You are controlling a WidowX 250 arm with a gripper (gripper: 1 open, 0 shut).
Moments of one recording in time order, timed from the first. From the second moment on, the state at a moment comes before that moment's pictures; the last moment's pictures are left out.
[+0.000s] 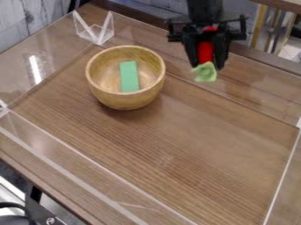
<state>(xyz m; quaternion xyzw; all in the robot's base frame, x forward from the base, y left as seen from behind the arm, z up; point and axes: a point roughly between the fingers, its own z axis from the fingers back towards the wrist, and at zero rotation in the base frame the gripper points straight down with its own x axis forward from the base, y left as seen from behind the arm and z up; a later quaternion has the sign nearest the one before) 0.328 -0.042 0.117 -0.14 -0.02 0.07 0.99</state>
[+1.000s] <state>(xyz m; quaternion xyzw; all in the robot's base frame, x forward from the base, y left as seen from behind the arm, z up) 0.324 -0.045 0.134 -0.13 -0.03 0.11 0.99</state>
